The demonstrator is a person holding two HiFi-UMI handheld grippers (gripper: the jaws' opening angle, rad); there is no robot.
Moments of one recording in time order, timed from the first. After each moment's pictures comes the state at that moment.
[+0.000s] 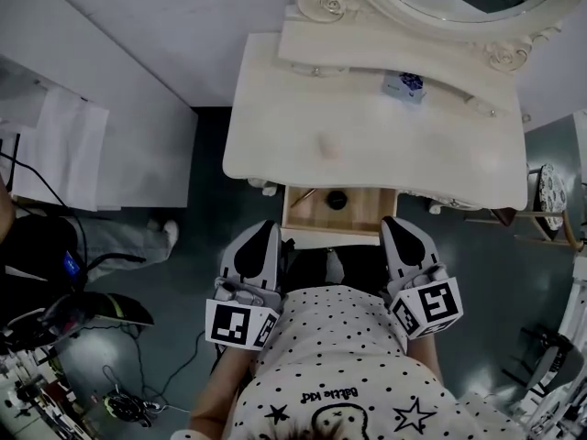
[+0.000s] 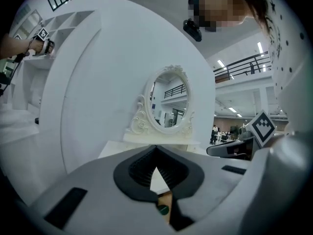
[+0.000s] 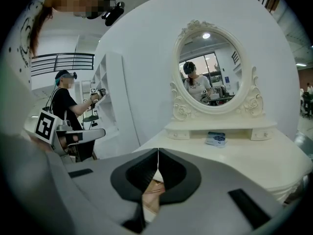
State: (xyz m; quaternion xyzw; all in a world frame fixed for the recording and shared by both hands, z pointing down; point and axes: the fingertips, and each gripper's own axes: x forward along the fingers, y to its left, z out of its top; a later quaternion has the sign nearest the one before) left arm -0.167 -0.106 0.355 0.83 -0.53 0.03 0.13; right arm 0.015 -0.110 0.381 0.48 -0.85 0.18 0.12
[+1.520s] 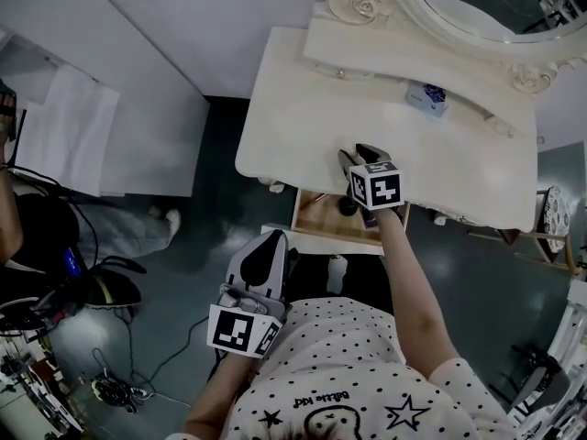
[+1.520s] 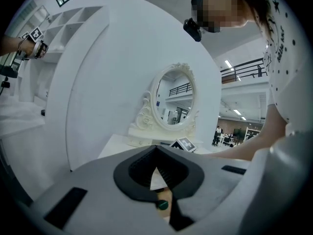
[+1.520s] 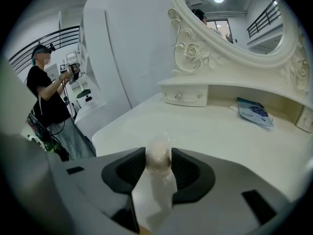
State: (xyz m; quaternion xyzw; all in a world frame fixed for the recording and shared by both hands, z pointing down) left arm -0.183 -0.102 0.373 0.82 -0.55 0.03 0.17; right arm -0.063 -0.286 0.566 0.42 -0.82 0.26 0.29
